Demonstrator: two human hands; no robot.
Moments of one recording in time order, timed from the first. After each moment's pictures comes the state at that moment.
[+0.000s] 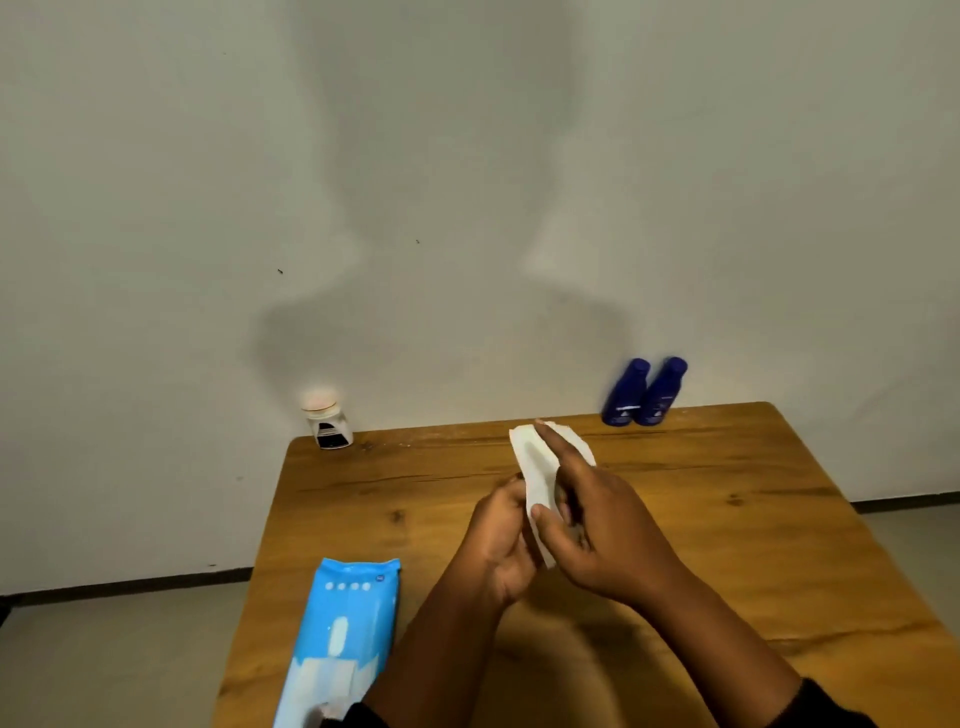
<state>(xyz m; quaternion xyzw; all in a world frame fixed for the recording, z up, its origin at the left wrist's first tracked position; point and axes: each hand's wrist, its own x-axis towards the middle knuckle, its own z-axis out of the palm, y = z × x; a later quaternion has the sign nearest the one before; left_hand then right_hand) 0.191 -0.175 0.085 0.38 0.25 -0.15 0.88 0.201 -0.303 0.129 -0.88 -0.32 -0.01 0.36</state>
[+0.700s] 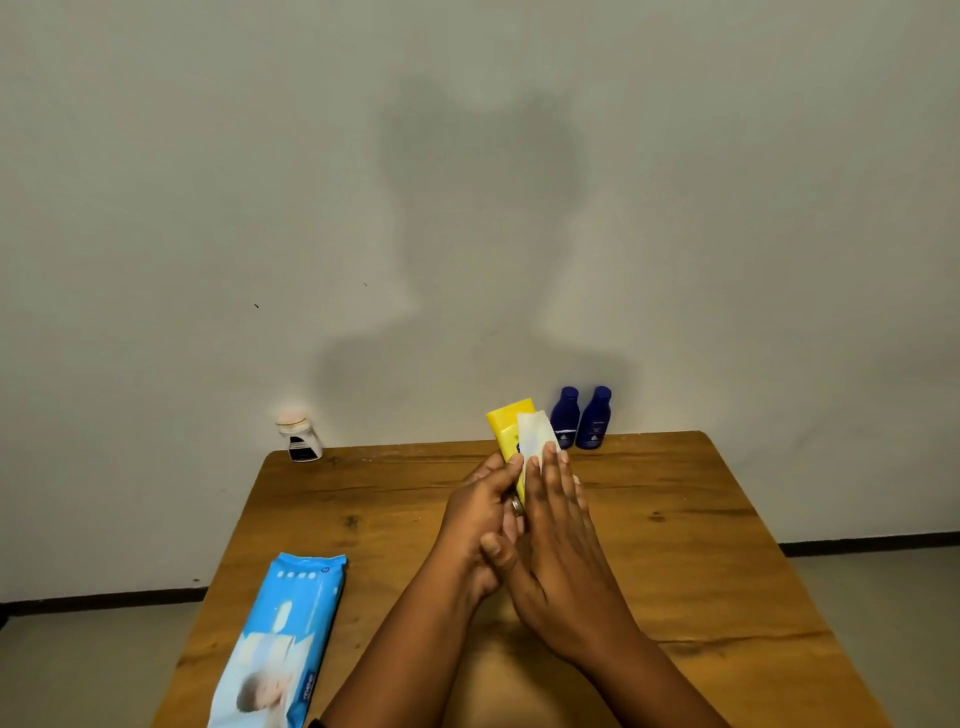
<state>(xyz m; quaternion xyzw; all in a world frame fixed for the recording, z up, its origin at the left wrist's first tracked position) 0.167 -0.277 0.176 0.41 0.22 -0.01 0.89 0.149 -0.384 0.163 -0.92 -0.28 0.02 0.29</state>
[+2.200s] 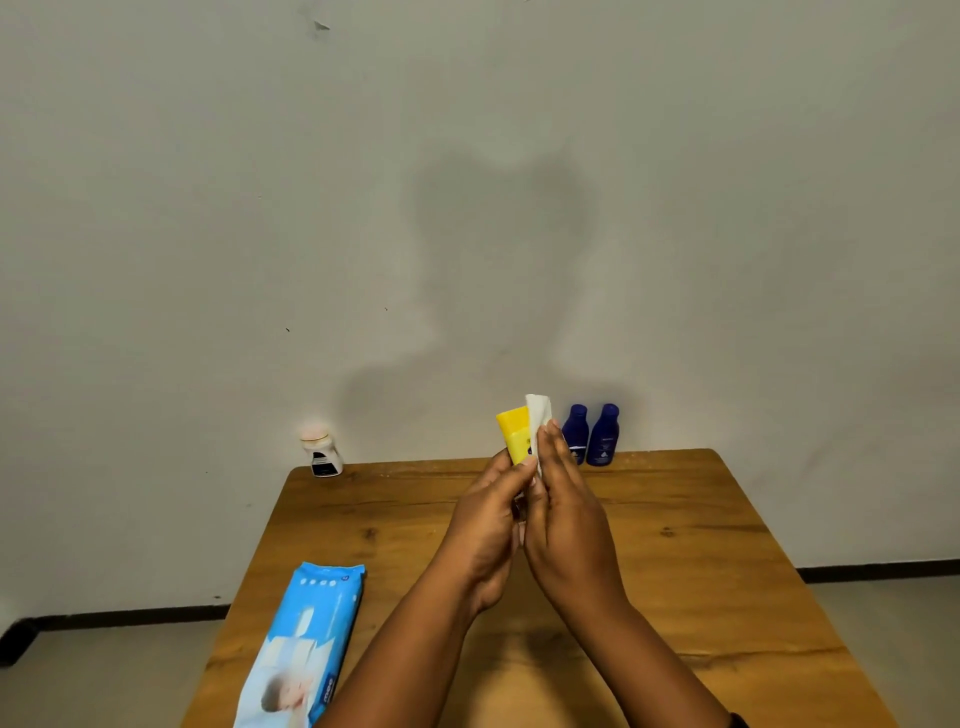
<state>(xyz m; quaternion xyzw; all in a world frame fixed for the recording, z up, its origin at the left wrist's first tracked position) 0.133 -0.283 0.206 0.53 0.13 0.01 0.84 0.157 -0.368 0.181 -0.86 -0.22 -0.11 0.45</state>
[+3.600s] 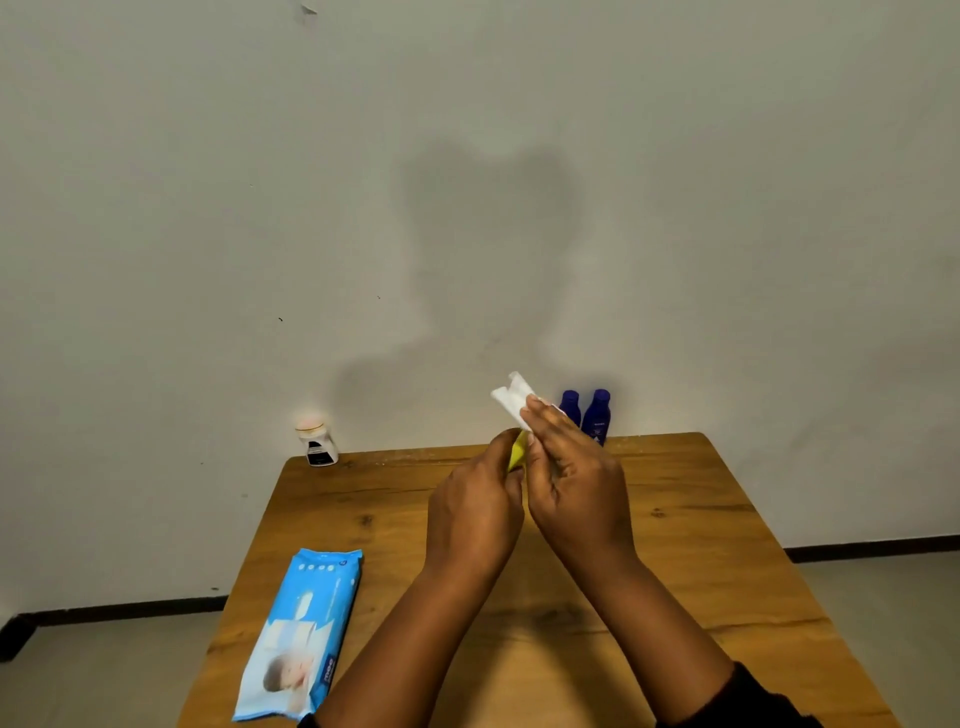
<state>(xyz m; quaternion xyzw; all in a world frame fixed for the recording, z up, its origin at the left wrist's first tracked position) 0.121 -0.282 0.205 0.94 0.11 0.21 0.26 0.160 -0.382 0.205 -0.80 -0.26 -0.25 0.48</state>
